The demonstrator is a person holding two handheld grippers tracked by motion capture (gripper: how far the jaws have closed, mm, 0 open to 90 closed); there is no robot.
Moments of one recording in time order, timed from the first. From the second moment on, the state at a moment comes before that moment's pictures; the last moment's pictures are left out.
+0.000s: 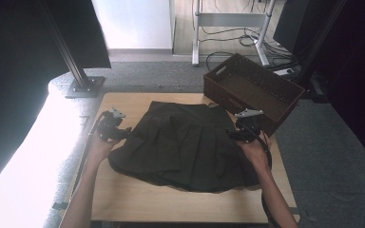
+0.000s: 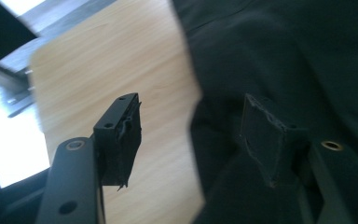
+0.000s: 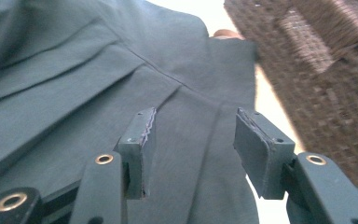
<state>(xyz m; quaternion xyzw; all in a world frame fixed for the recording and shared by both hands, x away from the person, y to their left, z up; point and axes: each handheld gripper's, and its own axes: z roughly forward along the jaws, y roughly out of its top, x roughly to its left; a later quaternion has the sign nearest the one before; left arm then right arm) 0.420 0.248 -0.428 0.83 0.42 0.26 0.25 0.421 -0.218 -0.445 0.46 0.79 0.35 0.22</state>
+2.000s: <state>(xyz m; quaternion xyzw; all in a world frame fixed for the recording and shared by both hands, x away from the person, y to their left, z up) 0.343 0.179 -0.459 0.89 0.31 0.18 0.27 0.333 -0.232 -0.510 0.45 0.82 0.32 0.17</state>
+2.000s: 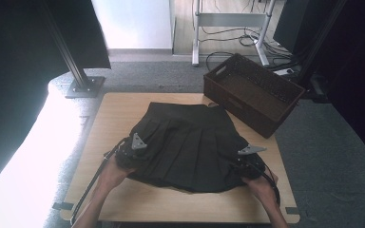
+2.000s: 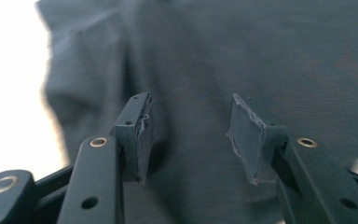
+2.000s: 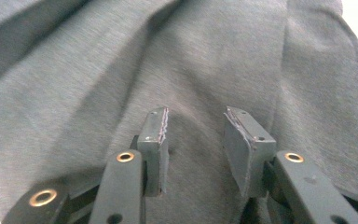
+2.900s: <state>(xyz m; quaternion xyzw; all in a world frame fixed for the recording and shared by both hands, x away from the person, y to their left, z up) 0.336 0.216 -0.470 0.87 0.36 0.16 0.28 0.309 -0.234 -0.516 0.45 0.81 0.34 0.13</state>
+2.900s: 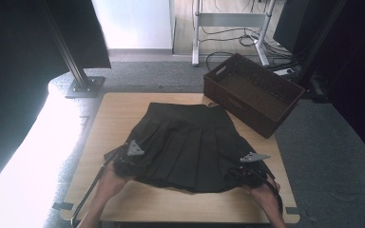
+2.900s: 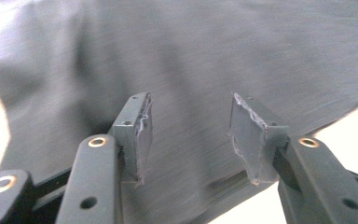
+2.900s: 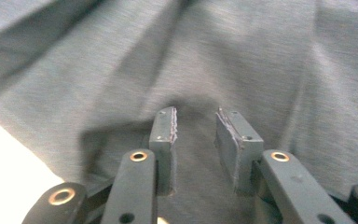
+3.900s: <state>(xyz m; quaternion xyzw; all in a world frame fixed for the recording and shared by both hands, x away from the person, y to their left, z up) 0.376 0.280 -0.521 0.84 0.45 0.21 0.19 0.342 -0.289 -0.533 0.52 0.79 0.27 0.19</state>
